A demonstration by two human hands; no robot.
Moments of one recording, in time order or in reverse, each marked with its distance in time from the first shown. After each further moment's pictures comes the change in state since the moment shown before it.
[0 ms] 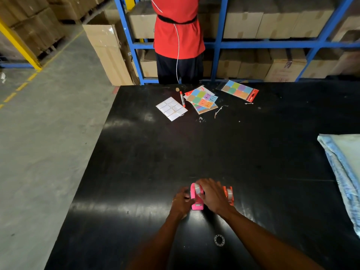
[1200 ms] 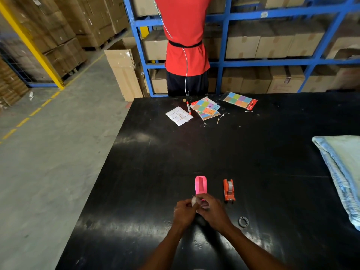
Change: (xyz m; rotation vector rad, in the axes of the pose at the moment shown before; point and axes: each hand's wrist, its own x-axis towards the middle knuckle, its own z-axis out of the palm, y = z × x) left_hand -0.124 0.002 -0.001 -0.122 0.106 0.055; right_hand -0.112 -0.038 0.021 0.631 0.037 0.054
